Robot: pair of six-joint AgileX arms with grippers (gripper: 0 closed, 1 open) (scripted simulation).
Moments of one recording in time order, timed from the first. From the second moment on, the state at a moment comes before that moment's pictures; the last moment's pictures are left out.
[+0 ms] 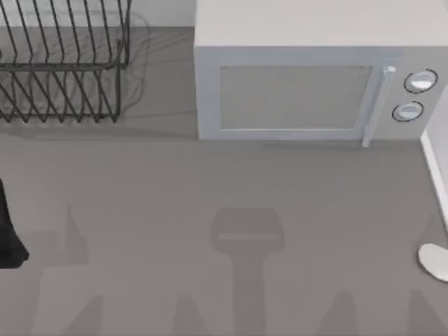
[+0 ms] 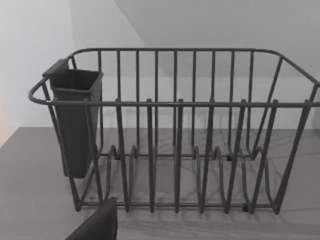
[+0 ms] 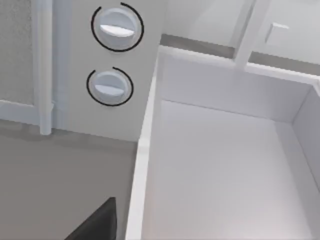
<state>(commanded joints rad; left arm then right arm) 0.00 0.00 0.00 0.00 0.00 0.00 -0.02 0.23 0.17 -0.21 0.00 -0.20</state>
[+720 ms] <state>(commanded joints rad) 0.00 0.00 0.00 0.00 0.00 0.00 -0.09 1.17 0.73 -0.94 0.00 -0.87</state>
